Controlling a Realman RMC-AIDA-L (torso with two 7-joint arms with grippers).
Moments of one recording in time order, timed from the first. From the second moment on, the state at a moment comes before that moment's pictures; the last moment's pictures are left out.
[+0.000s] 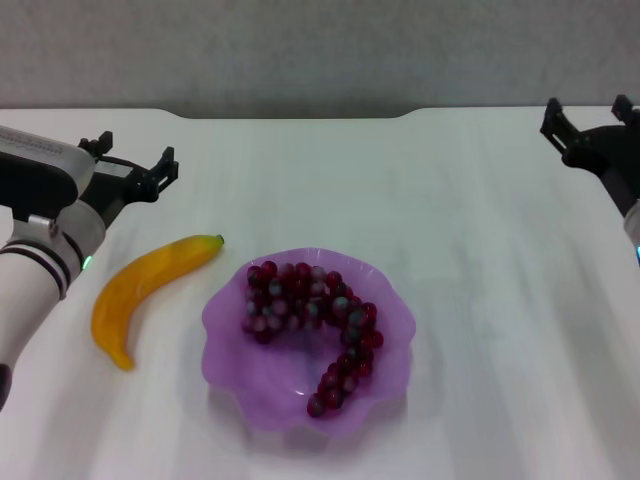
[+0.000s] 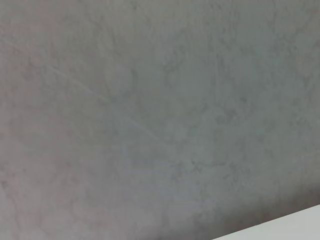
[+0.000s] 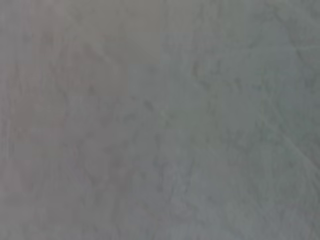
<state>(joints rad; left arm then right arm) -0.74 -2.04 -1.14 -0.16 2.50 0.63 -0.04 0.43 2.00 -2.00 -0.68 0.87 -0.62 -0.20</state>
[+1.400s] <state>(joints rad) -0.73 -2.03 -1.20 -0.24 2.44 0.56 -0.03 0.45 2.01 -2.01 -0.51 0.70 -0.79 0.02</state>
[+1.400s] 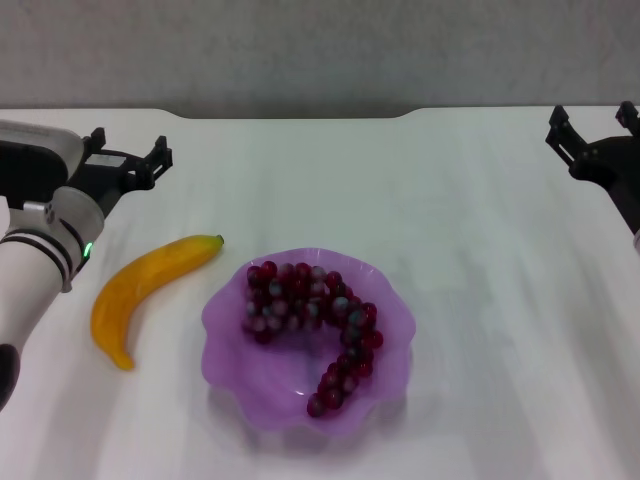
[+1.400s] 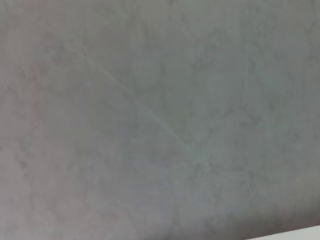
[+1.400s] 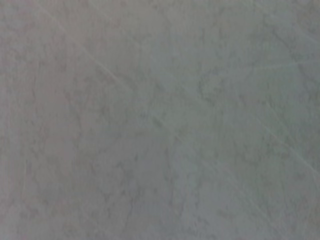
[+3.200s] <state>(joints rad) -0.55 -2.03 -1.71 -0.91 2.69 -0.59 0.65 0.43 2.01 -2.01 -0.48 0.70 -0.77 0.02</state>
